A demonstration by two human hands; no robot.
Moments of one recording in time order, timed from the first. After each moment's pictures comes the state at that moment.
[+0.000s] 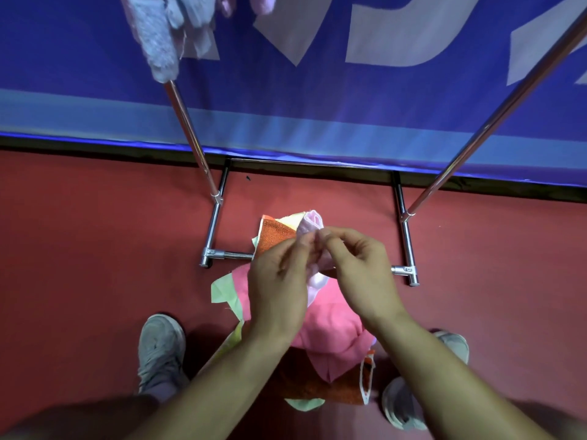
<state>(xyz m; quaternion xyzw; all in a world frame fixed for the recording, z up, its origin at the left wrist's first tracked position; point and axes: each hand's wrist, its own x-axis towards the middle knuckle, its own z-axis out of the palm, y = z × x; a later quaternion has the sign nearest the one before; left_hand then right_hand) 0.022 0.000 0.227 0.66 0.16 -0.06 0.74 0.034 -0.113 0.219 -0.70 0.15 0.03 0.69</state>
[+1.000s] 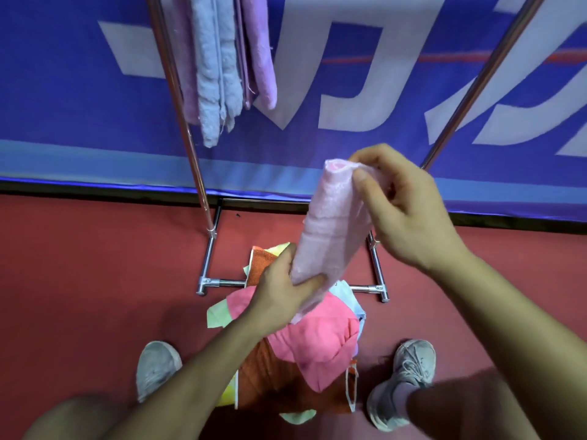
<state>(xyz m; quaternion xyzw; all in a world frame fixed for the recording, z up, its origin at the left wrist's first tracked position) 0.001 0.036 0.257 0.77 -0.06 -0.12 0.63 0.006 -0.137 0.414 -0.89 -0.12 -0.18 0.41</state>
